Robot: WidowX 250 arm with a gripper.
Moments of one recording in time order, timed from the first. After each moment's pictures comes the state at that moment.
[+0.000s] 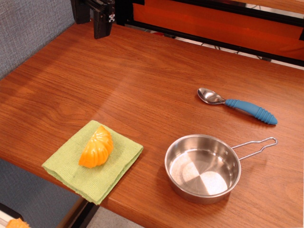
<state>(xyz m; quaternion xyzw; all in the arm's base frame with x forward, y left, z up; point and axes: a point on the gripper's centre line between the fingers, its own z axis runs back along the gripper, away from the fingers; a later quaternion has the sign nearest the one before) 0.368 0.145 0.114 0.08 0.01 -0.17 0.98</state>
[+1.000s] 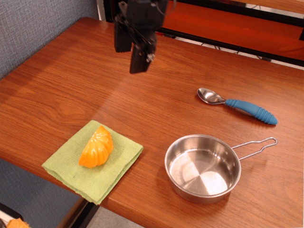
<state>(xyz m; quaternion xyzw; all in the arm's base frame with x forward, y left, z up) 0.338 0.023 0.098 0.09 0.02 -0.32 0.94</state>
